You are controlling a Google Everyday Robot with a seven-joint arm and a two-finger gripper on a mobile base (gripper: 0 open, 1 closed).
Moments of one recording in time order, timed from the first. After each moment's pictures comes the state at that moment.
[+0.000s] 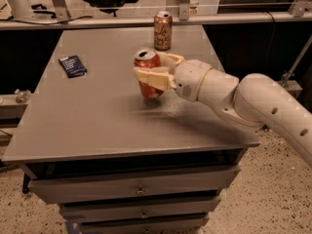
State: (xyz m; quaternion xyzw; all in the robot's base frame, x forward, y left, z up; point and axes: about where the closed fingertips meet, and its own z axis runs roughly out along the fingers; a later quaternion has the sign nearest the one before) arm 0.589 -0.002 0.927 -0.33 0.61 0.32 0.64
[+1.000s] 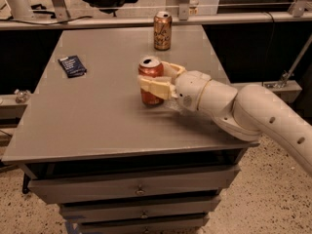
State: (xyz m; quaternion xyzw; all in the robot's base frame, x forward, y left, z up) arm 0.588 -0.009 0.894 -0.32 0.63 0.33 0.63
